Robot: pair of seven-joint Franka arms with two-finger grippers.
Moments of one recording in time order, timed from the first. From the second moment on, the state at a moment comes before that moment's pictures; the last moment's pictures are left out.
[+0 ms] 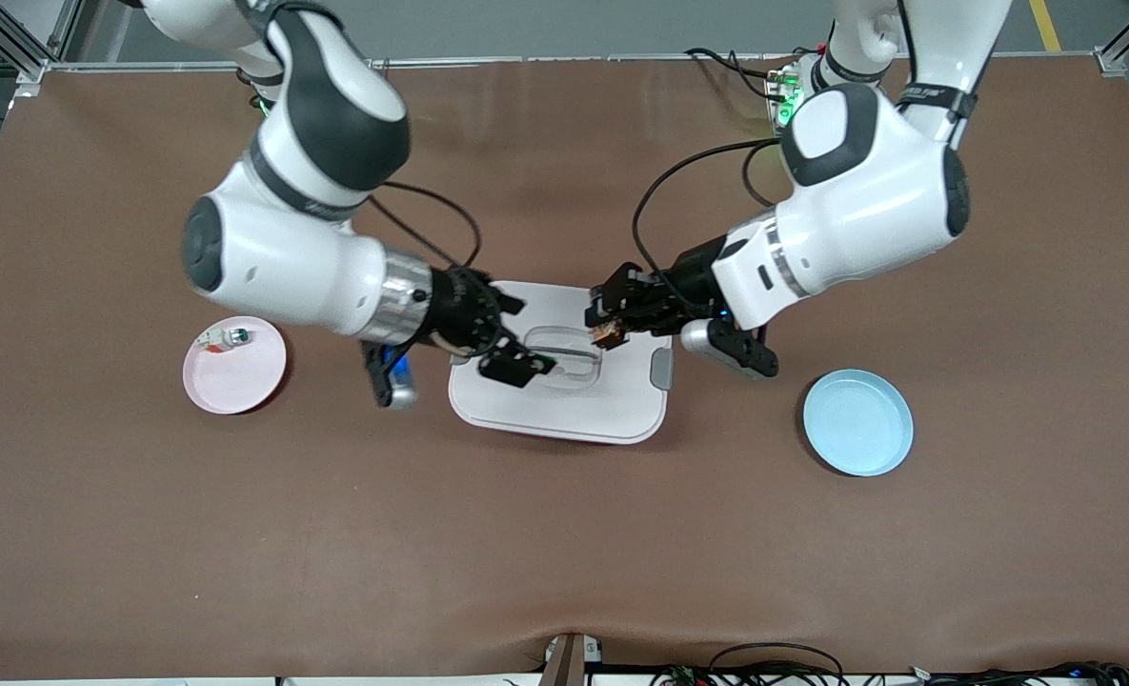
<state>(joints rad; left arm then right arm) -0.22 0.31 -0.29 -1.54 -0.78 2.15 -0.10 0.51 0.54 -0.11 -1.17 0.74 1.84 1.20</state>
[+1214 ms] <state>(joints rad) 0.04 0.11 -0.26 -1.51 -0.18 1.42 -0.45 0.10 0.50 -0.12 -1.14 0.05 1.31 0.02</state>
